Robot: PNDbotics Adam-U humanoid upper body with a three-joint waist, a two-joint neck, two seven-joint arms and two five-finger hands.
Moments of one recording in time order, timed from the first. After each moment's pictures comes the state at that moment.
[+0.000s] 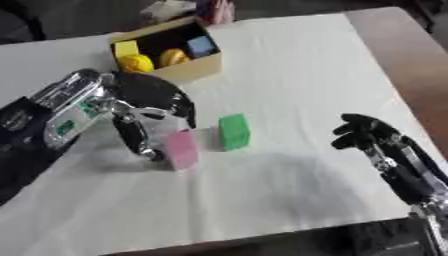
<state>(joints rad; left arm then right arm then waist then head) -0.77 0.66 -0.60 -1.46 -0.72 -0.51 -0.61 -0.11 -0.13 0.06 -1.77 0.08 -0.20 0.41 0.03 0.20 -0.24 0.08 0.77</state>
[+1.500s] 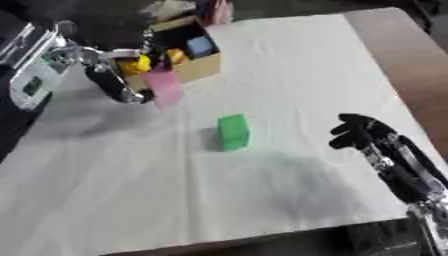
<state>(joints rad) -0.90 0.63 -0.32 -1.28 -0.89 -0.39 -0.42 -0.11 -0.13 0.06 -1.77 0.08 -0.20 0.41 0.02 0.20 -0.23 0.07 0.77</state>
